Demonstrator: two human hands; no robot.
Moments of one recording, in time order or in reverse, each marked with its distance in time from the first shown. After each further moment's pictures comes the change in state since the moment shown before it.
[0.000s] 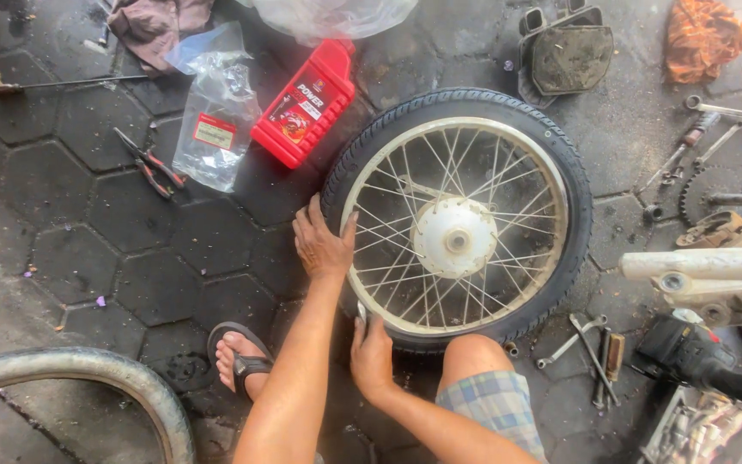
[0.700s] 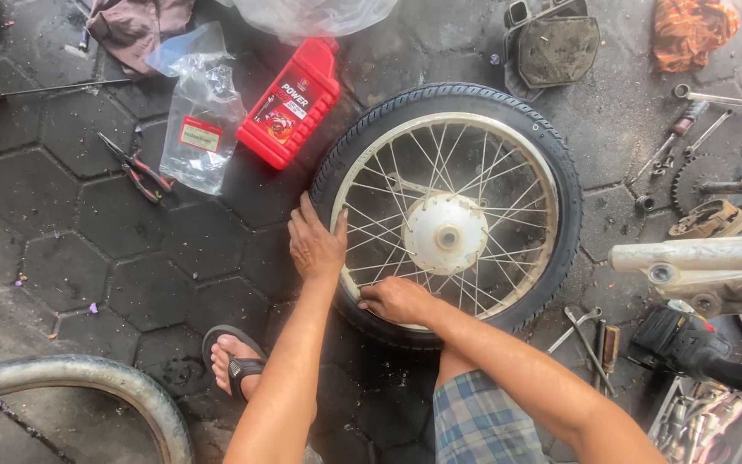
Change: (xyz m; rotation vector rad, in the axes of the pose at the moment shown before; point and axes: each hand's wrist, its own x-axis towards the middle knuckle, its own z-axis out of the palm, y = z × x) left_hand -0.002 -0.002 0.013 0.116 -0.074 -0.029; right_hand 0.142 -0.017 -0.078 -0.566 -0.982 -0.447
